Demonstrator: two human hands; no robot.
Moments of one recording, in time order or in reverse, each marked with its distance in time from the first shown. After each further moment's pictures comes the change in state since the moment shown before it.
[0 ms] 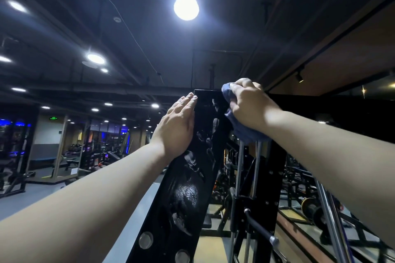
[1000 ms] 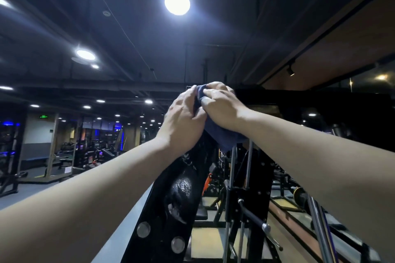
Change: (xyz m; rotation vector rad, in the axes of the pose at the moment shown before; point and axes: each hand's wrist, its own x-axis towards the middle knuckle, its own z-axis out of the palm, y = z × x) left_hand -0.002 0.066 -0.032 -0.322 -0.104 -0.227; right_hand -0.003 -0.044 0.008 0.503 -0.148 0.068
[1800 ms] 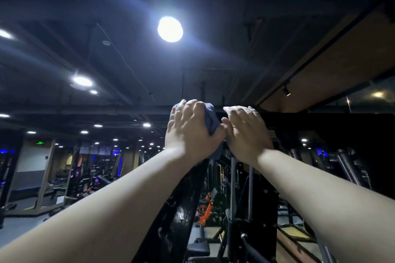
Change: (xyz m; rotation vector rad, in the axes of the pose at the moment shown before) left_hand 0.057 0.016 0.047 0.421 0.120 0.115; right_hand 0.016 0.106 -0.018 -0.656 0.458 -0.160
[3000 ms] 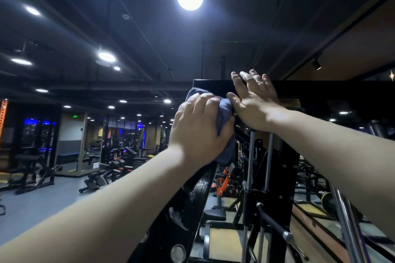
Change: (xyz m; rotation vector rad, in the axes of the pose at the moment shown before) left_hand -0.075 -0.013 -0.014 0.182 0.023 0.138; right_hand 0.003 -0.024 -0.016 -0.017 -0.406 0.003
